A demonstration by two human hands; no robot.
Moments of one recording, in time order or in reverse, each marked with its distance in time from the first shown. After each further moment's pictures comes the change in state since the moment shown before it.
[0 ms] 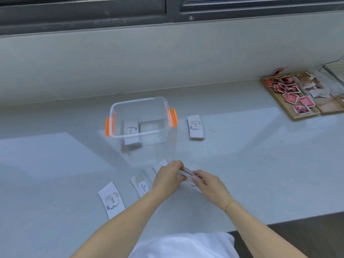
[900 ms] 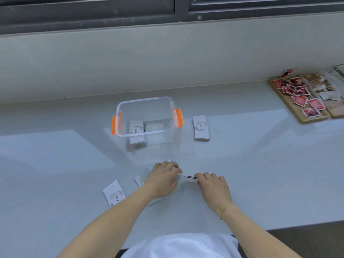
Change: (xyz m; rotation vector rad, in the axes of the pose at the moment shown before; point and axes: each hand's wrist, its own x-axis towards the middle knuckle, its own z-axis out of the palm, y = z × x) left_hand -0.002 -0.042 -0.014 0.412 -0.113 0.200; right_hand 0.007 0.006 0.026 -0.751 0.178 -0.119
